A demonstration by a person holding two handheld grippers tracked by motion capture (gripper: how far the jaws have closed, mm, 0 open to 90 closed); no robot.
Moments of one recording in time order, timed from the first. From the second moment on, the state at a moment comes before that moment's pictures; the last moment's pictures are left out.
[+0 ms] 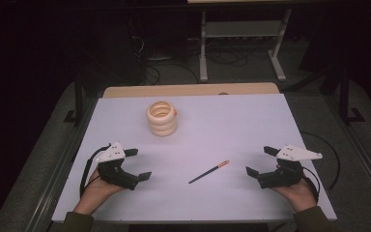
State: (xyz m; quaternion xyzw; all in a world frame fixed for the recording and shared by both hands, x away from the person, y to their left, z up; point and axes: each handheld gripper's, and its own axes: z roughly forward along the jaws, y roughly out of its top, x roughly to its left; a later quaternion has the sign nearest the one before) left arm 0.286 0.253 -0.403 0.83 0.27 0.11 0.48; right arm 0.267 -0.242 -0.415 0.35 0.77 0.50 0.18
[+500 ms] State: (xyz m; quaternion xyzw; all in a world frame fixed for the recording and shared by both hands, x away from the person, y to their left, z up) left arm 0.290 0.242 -0.398 0.83 0.26 0.11 0.48; right arm 0.268 -0.241 -0.412 0.36 0.77 0.50 0.17
